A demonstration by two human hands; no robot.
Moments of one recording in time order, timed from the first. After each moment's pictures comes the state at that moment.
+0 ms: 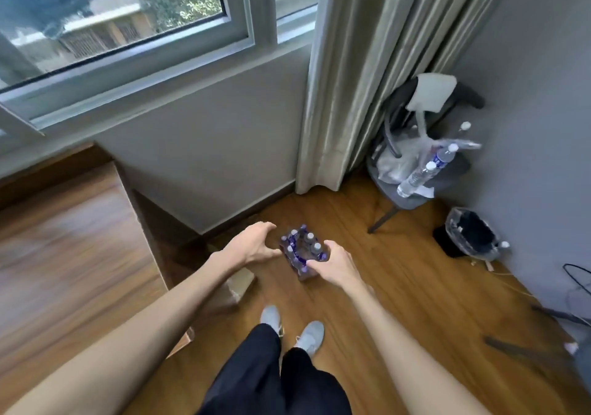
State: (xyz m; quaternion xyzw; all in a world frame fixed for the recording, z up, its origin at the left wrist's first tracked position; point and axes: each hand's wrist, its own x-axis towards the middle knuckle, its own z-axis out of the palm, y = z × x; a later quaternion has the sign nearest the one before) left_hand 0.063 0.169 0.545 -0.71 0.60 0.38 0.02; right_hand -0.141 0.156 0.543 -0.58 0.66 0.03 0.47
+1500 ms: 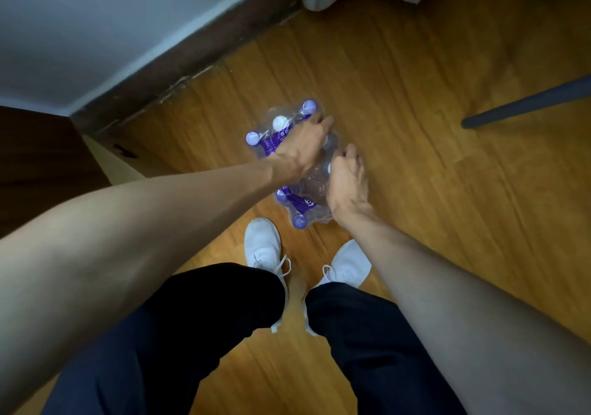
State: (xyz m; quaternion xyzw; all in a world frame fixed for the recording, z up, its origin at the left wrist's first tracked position) left_hand -0.031 -0.047 -0.163 -0.68 0.65 0.34 0.01; right_hand -0.145 -0.018 -0.176 -0.72 0.64 0.12 0.26
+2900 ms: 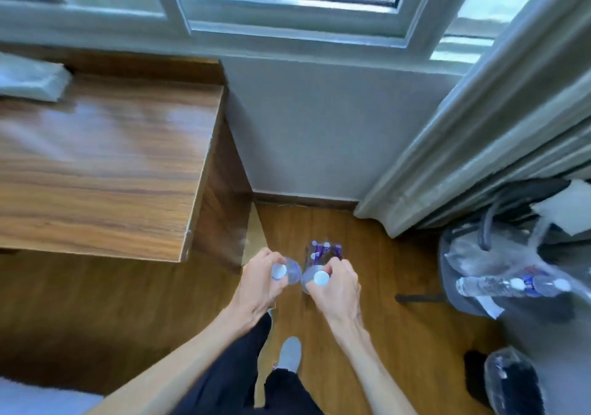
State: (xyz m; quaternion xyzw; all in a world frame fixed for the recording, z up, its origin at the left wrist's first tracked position) left_hand -0.040 0.259 0.500 -0.87 0.31 0.22 -0.30; right_hand -0.145 0.138 0.511 -0.81 0.47 0.01 0.35
